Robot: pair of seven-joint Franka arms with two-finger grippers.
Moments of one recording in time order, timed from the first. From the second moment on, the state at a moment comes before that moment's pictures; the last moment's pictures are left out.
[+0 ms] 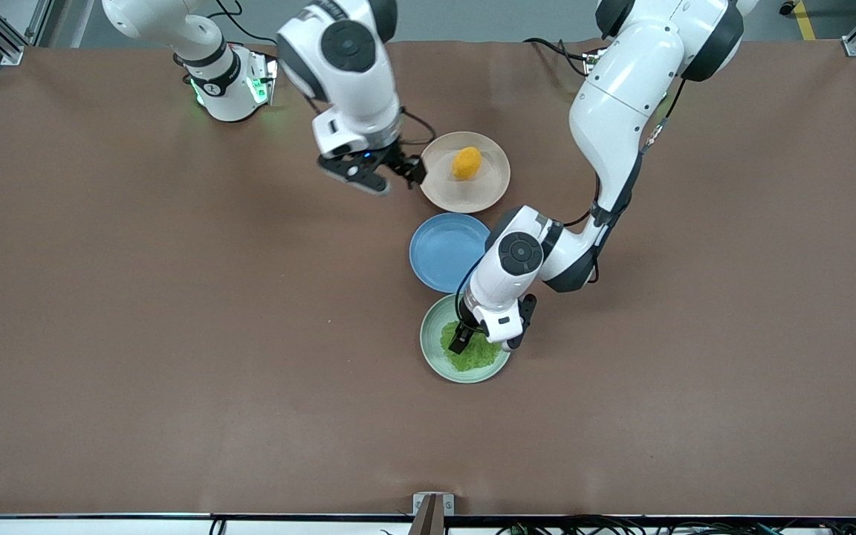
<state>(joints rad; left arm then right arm) -0.52 0.89 -0.12 -1.44 -0.05 2.56 -1.66 0.90 0.19 -0.03 -1.88 0.10 2.08 1.30</state>
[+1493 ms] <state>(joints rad) -0.51 0.85 -0.12 -1.42 -0.04 2.52 -1.66 1.23 0.60 -0.04 -1.81 0.01 2.42 1.83</state>
